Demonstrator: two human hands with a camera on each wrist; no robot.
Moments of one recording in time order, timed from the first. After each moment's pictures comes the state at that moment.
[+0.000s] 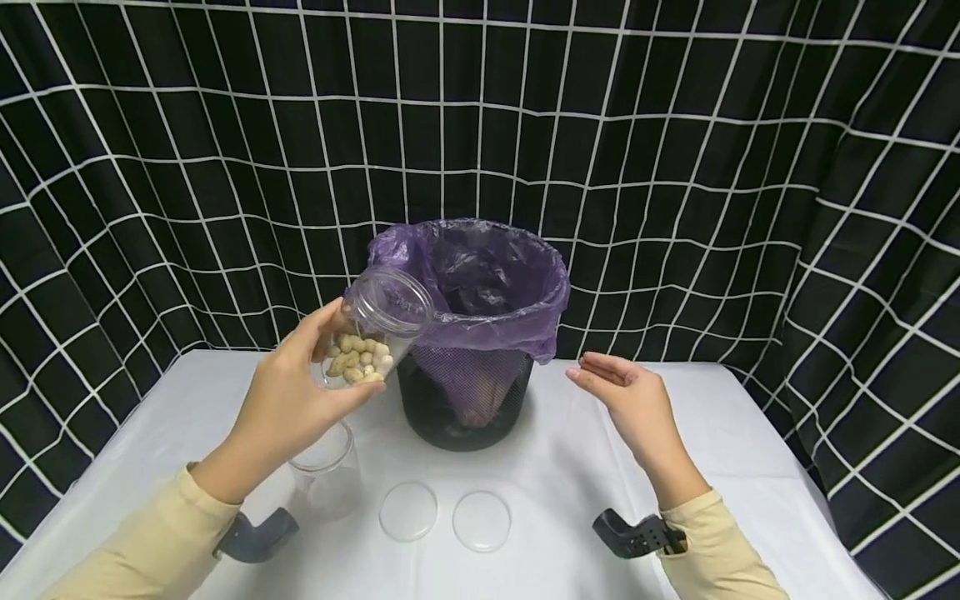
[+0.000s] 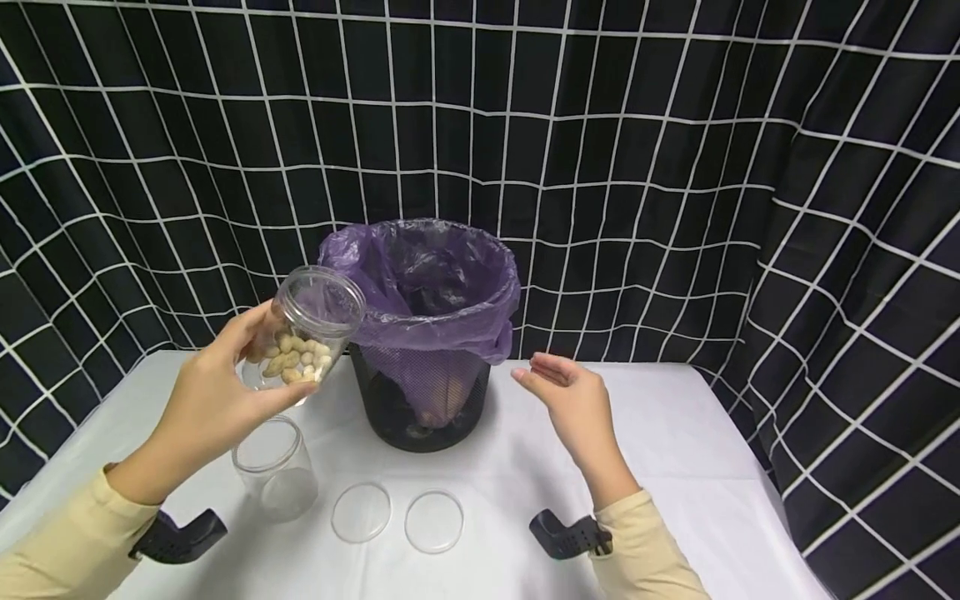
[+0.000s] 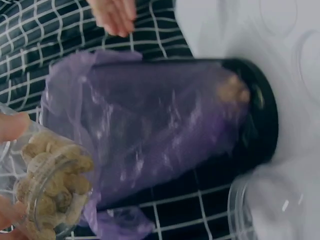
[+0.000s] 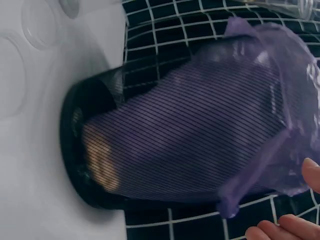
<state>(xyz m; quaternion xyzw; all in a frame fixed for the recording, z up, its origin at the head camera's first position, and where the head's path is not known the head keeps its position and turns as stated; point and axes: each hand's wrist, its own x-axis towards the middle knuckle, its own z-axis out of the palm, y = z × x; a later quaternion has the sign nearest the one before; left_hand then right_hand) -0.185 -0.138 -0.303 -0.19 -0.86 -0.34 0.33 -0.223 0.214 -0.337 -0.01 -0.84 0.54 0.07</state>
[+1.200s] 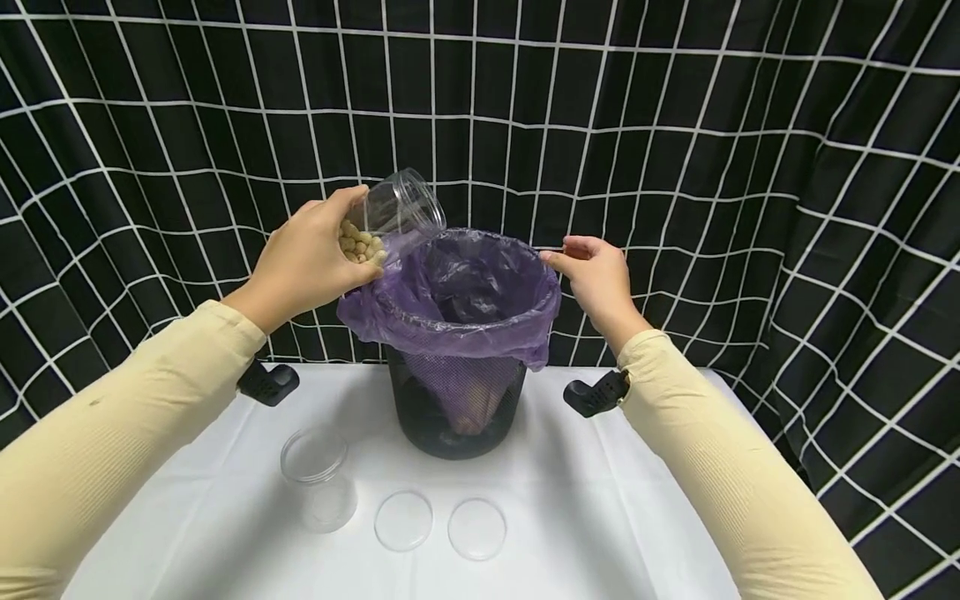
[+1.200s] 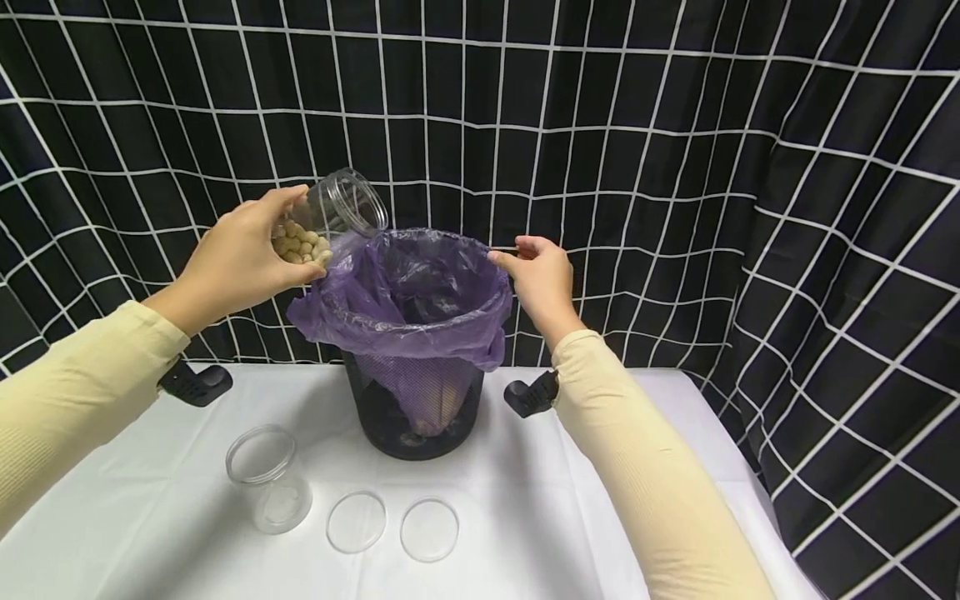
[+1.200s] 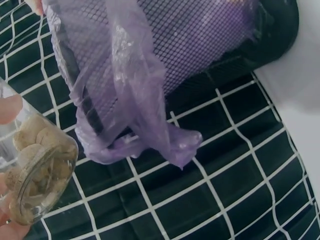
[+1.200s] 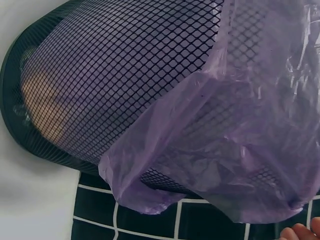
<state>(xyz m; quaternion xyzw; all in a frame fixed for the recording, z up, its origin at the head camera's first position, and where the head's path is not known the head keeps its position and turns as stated) -0.274 -0.136 -0.206 -0.18 -0.93 -0.21 0.25 -0.316 0.182 -0.243 0.00 -0.83 0.53 0.16</state>
